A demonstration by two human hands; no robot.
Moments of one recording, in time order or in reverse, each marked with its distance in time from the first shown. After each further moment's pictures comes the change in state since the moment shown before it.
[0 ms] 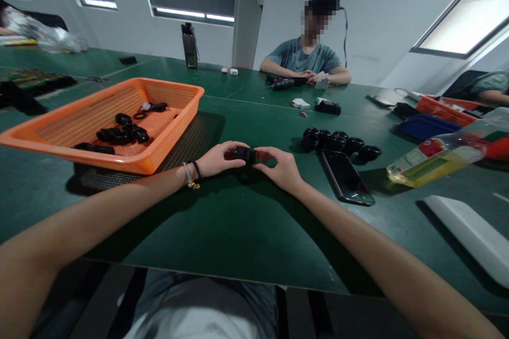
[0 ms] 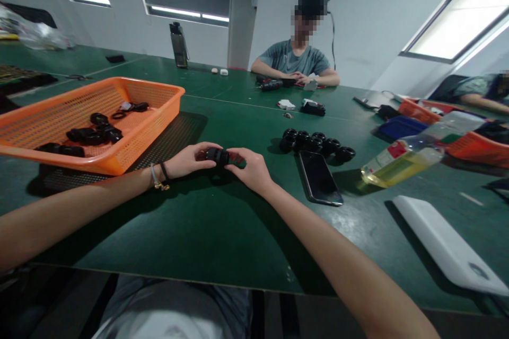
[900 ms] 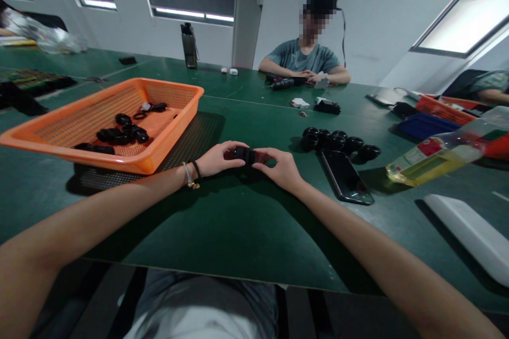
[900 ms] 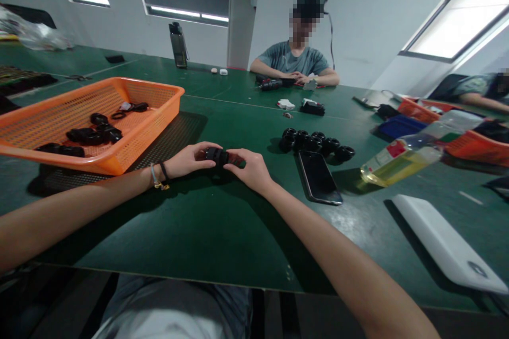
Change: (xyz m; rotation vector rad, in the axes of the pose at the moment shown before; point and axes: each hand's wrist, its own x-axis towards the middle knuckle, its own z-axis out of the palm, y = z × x) left_hand -0.001 0.002 -0.001 -0.028 -0.003 -0.011; right_hand 0.000 0.001 0.002 0.021 0.004 -0.007
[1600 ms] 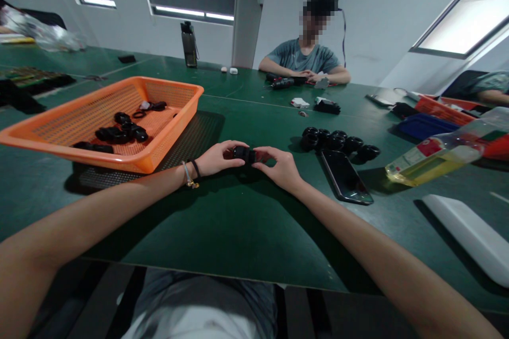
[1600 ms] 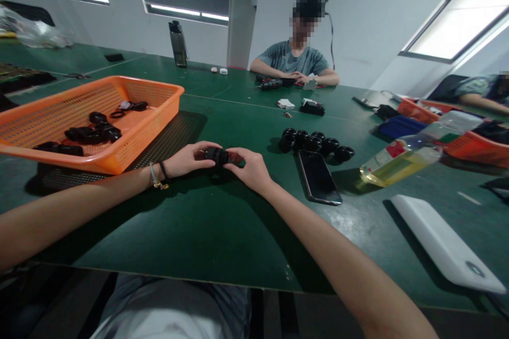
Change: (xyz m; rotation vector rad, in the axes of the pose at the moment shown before) left_hand 0.000 0.000 0.000 0.008 -0.003 0.006; right_hand 0.000 -0.001 -0.001 0.009 -0.008 0.025
